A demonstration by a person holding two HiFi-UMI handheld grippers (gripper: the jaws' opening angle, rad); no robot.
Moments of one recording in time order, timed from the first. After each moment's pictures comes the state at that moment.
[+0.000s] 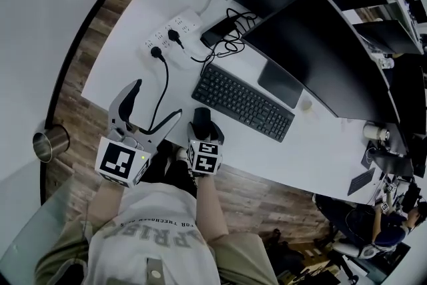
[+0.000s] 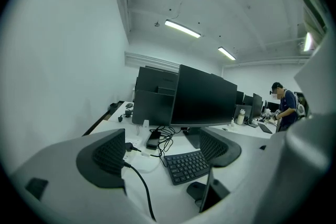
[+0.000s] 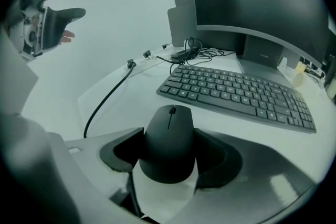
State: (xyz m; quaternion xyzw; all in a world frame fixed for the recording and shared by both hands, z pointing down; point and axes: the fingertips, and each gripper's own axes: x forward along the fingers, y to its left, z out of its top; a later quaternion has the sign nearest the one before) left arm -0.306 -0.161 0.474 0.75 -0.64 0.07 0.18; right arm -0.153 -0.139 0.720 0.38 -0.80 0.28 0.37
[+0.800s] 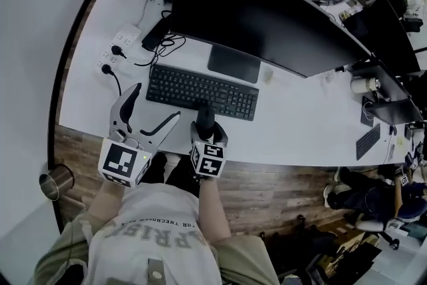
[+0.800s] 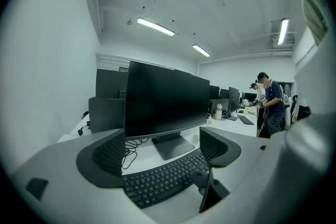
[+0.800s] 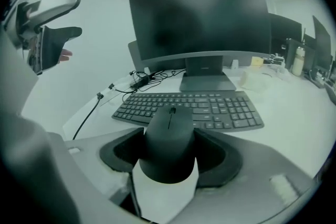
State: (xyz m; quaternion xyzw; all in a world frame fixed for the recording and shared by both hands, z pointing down) left arm -0.155 -0.208 0.451 0.82 -0.55 0.10 0.13; right arm -0.010 -0.183 0.672 0.50 -0.77 0.30 0.26
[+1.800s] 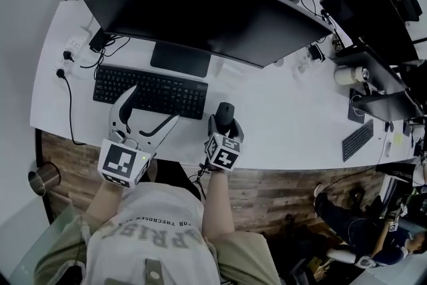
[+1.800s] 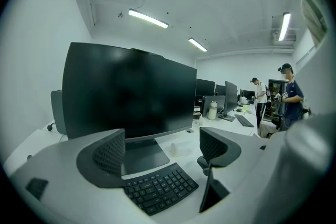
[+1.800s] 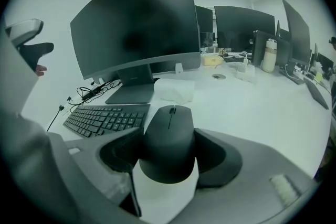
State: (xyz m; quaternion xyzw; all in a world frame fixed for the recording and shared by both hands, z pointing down) left arm 0.046 -0.269 0.473 0.82 -0.53 0.12 0.14; right arm 0.252 -0.273 0.687 0.58 -0.71 0.31 0.25
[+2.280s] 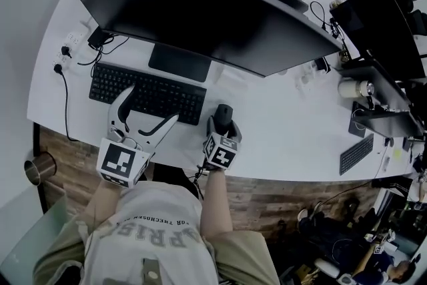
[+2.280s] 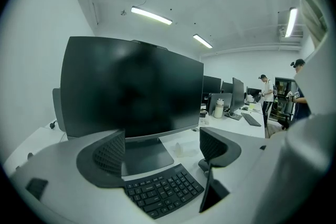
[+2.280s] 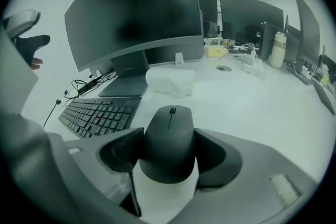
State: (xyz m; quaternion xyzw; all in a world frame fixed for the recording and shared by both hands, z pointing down) left arm 0.054 -0.295 0.481 0.81 -0.56 0.13 0.15; right arm 0.260 -0.294 0.719 0.56 -0.71 0.33 0.28
